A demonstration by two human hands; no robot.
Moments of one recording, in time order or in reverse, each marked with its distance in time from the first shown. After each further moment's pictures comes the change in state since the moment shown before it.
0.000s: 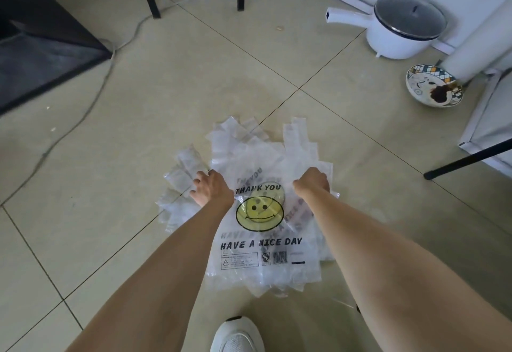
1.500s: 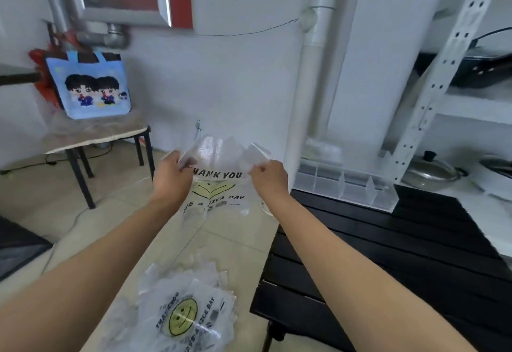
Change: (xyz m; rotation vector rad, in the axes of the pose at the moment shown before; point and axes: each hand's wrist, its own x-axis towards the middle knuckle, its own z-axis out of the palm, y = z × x) left_hand -0.391 0.117 -0.376 -0.857 0.423 0.911; right_hand -0.369 0.047 -0.423 0.695 0.593 -0.473
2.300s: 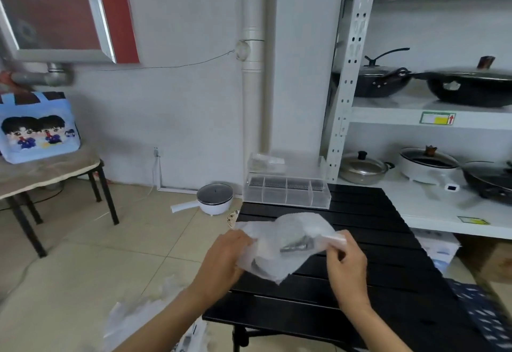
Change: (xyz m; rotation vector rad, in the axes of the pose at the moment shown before) left_hand -0.148 0.025 0.111 0.067 -0.453 0.897; right_hand -0.156 0.158 -0.185 0.128 0.489 -0.178
